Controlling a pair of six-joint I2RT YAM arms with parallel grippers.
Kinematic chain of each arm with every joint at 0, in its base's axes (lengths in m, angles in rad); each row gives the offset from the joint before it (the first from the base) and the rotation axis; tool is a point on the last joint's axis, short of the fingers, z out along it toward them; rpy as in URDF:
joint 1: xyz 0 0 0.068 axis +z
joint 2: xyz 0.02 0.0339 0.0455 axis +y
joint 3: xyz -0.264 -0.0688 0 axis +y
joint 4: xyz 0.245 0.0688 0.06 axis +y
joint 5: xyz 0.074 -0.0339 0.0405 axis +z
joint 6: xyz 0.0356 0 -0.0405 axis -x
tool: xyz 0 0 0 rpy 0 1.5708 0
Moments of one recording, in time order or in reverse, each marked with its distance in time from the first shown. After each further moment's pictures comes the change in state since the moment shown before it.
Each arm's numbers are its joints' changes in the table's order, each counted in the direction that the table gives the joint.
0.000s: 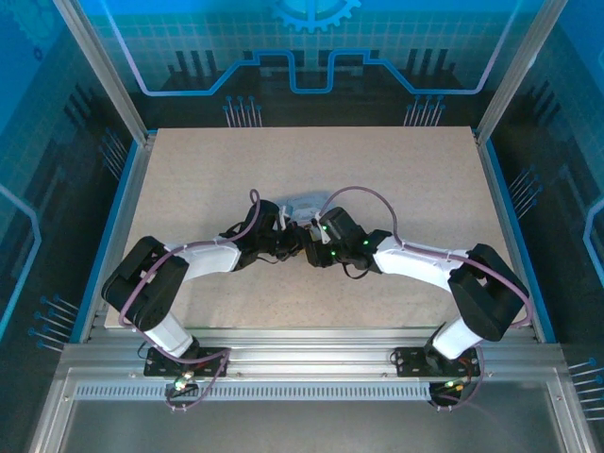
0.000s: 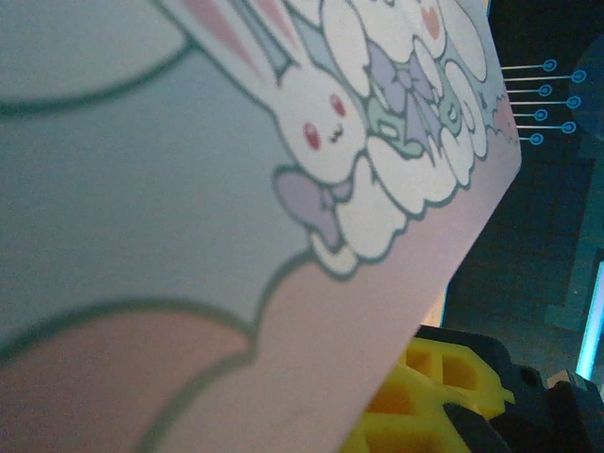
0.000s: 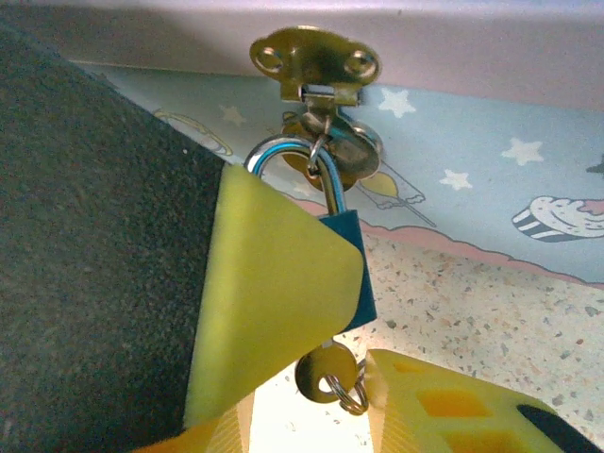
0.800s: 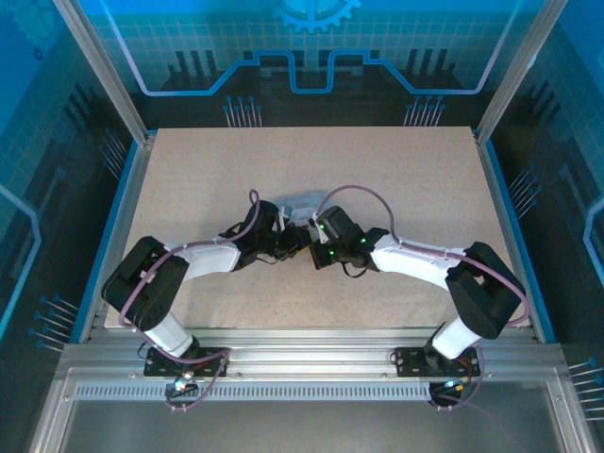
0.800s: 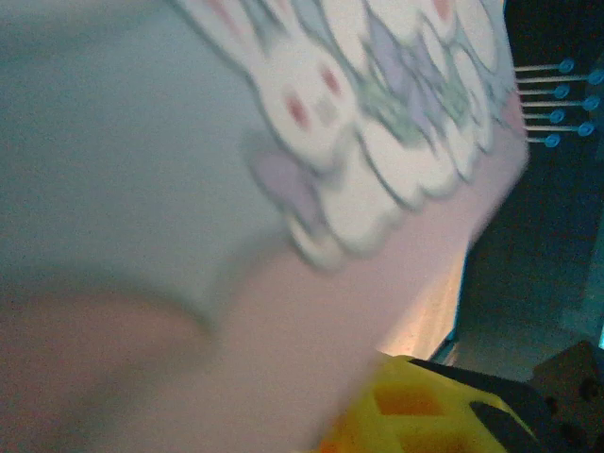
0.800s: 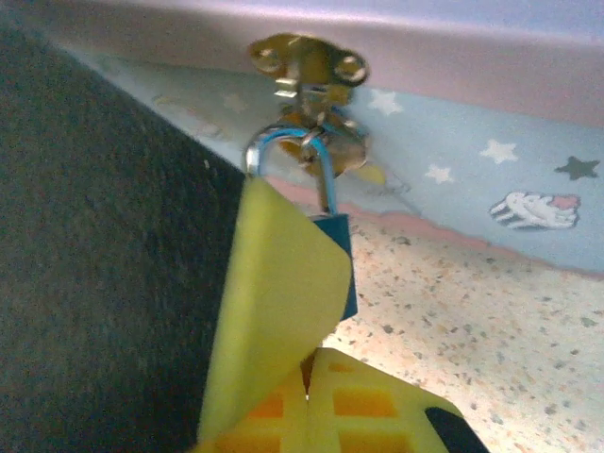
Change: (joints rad) left arm 0.005 0.000 0.008 0.016 0.012 -0.016; right arm 0.005 0.027 -0.024 0.014 0.005 0.038
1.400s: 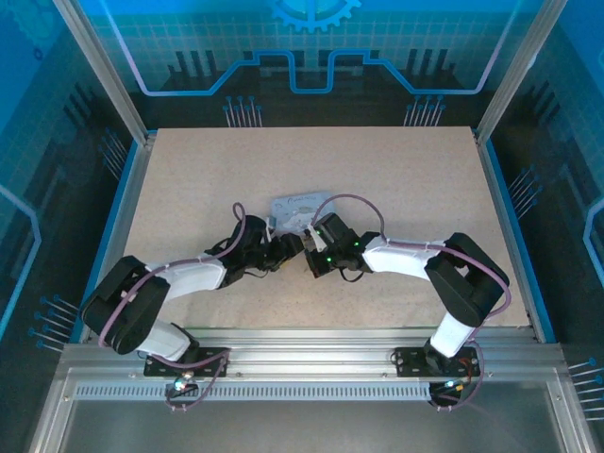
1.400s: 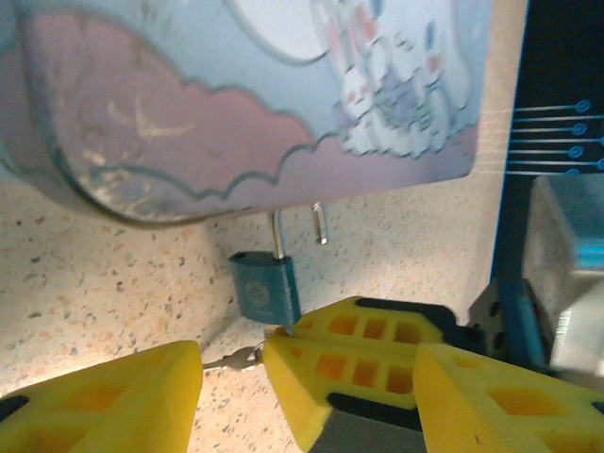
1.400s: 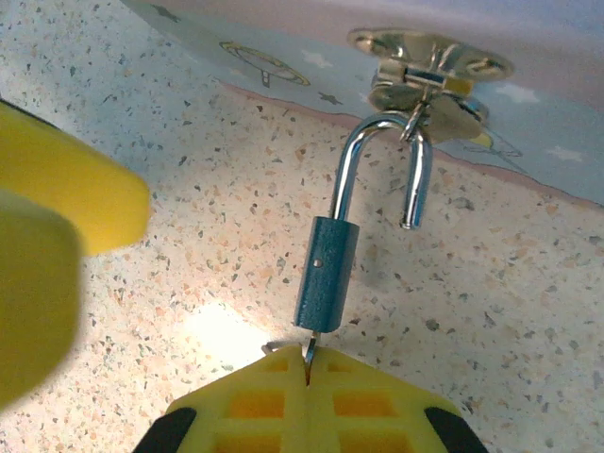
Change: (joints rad) left arm 0.000 -0.176 0.175 -0.021 0.134 0.014; right arm -0.008 0.096 0.029 -0.055 0.089 0.051
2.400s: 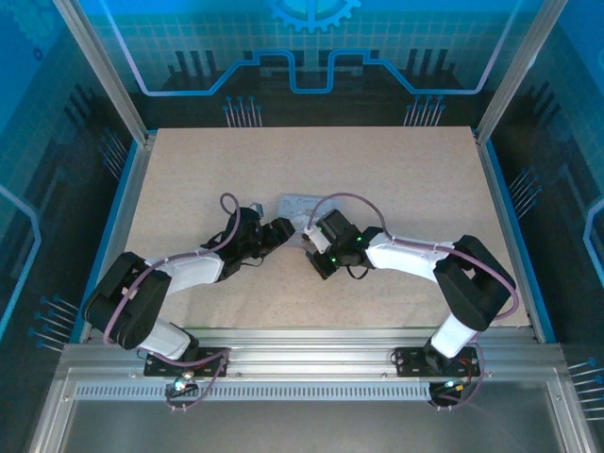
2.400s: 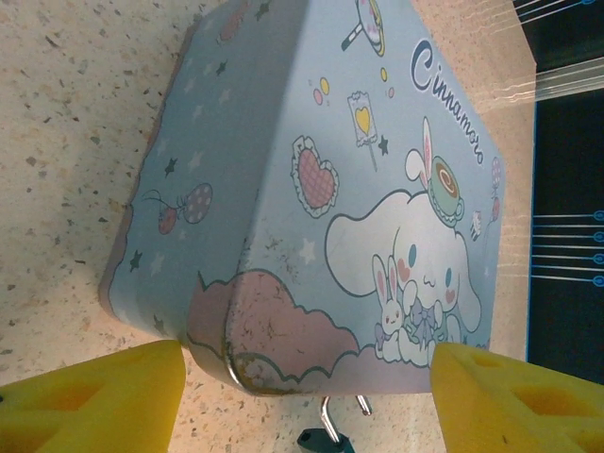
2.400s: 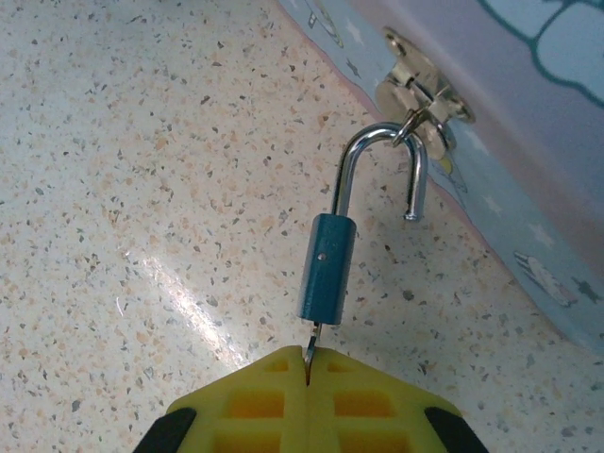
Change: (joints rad) left arm 0.079 0.040 -0.029 -0.042 0.158 -0.051; right arm -0.013 -0.037 -0.042 0.145 0.007 0.256
